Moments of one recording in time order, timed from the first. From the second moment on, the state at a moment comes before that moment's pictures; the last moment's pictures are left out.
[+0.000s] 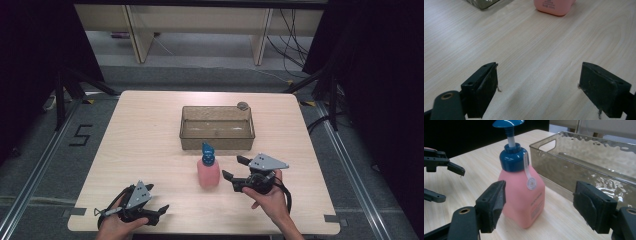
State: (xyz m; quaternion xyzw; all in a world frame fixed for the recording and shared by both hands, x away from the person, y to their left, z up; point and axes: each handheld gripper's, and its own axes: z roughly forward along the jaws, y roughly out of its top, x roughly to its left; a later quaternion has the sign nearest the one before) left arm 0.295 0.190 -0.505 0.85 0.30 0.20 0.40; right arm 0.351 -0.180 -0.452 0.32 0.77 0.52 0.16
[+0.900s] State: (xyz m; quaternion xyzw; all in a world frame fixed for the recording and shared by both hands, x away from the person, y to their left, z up) left arm 0.294 0.192 -0.504 0.85 0.30 0.20 0.39; right arm 0.361 -0.157 -0.448 0.30 0.77 0.54 0.14
